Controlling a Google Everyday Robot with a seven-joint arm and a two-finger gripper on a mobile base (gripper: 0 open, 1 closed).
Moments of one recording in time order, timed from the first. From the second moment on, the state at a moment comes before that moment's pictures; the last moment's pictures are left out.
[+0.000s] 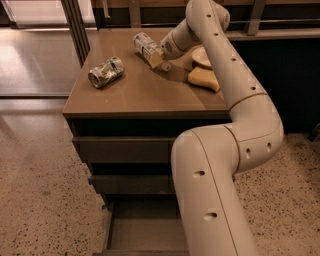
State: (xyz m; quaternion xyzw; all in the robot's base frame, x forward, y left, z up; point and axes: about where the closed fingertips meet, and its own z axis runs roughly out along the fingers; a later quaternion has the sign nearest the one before) arm 0.862 -0.010 0.824 -0.36 0.85 0.21 0.32
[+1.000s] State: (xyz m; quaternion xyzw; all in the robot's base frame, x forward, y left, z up) arm 0.734 -0.029 0.853 -0.46 0.80 0.34 0.20
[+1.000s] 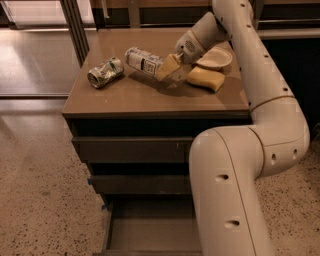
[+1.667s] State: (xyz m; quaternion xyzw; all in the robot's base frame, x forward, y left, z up) arm 0.734 -0.033 0.873 -0.43 0.78 0.39 0.23
